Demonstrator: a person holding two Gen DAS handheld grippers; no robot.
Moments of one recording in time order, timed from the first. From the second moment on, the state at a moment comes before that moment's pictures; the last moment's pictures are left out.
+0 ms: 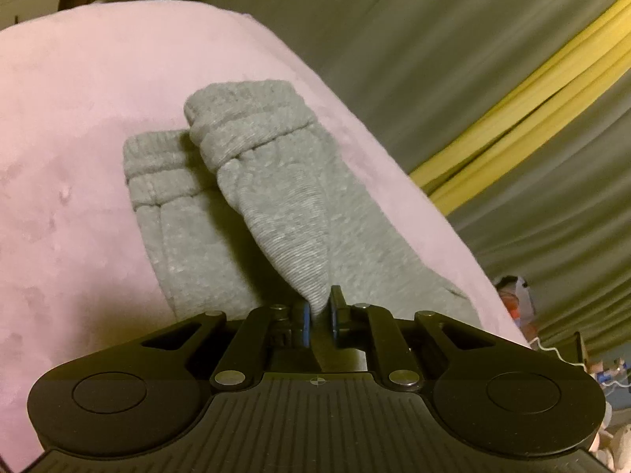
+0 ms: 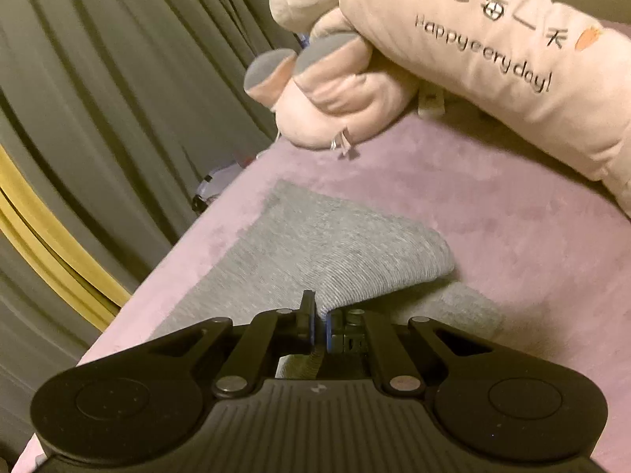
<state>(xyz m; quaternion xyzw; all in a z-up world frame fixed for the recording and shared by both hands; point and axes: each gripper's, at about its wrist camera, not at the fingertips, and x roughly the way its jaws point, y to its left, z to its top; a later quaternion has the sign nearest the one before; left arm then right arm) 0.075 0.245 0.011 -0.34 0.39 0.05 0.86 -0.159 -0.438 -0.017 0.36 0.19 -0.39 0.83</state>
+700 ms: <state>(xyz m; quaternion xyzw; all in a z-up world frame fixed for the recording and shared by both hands) 0.063 0.206 0.046 -0.16 0.36 0.13 0.91 -0.225 -0.458 -0.029 0.38 0.18 -0.45 0.79</state>
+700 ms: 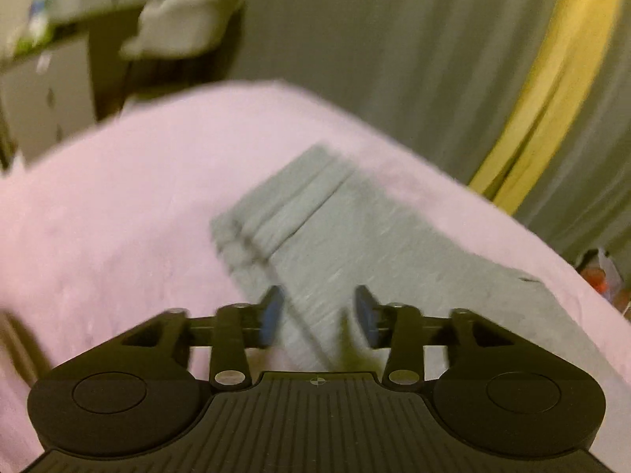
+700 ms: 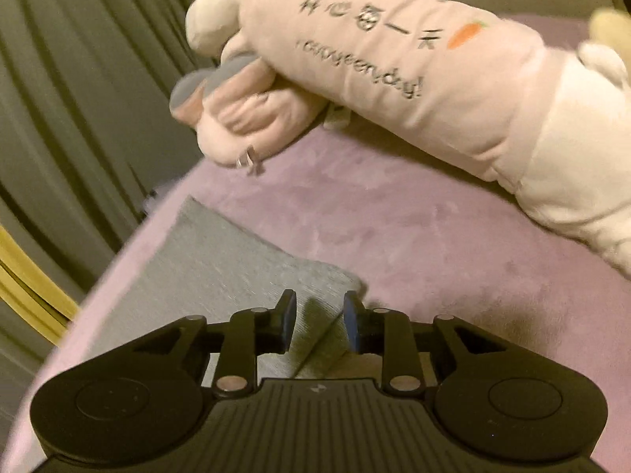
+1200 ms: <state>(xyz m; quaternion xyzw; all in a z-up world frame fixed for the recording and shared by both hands) 0.114 0.052 -0.024 -0.06 0.49 -0.01 0.87 -0.206 -0.457 -0.071 0.47 0.20 -0.37 0.77</state>
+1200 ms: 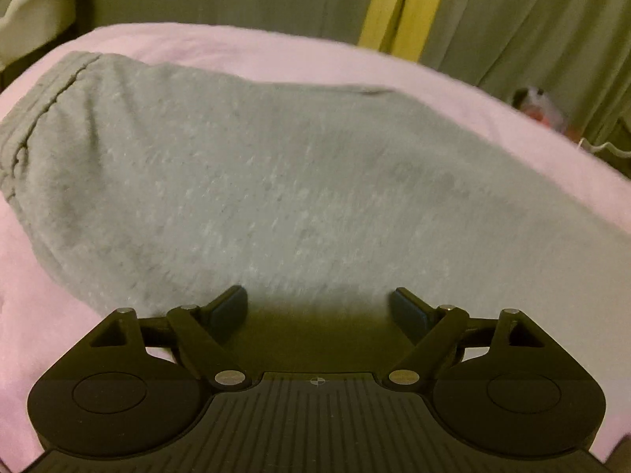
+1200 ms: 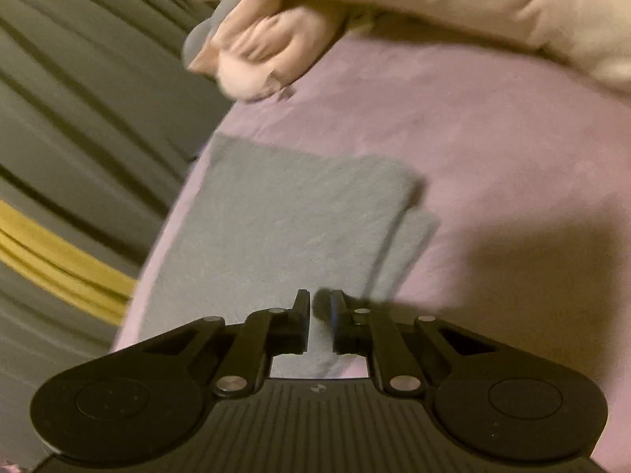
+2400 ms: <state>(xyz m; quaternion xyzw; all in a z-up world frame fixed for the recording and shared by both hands) 0.115 0.050 -0.037 -0.06 0.49 0.00 0.87 -0.249 -0.477 -0.104 0.59 0.04 -0.35 0.72</state>
